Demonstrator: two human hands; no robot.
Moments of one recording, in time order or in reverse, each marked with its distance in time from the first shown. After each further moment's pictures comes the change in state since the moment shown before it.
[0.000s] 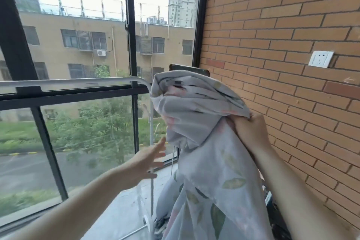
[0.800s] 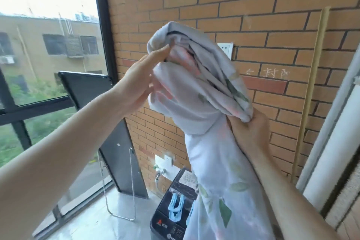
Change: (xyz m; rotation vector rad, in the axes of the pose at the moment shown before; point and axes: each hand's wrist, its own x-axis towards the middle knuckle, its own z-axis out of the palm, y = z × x) left_hand 0.196 0.290 0.287 -0.091 -0.330 0.687; right_hand 0.175 0.138 -0.279 -0.321 0.477 -0.196
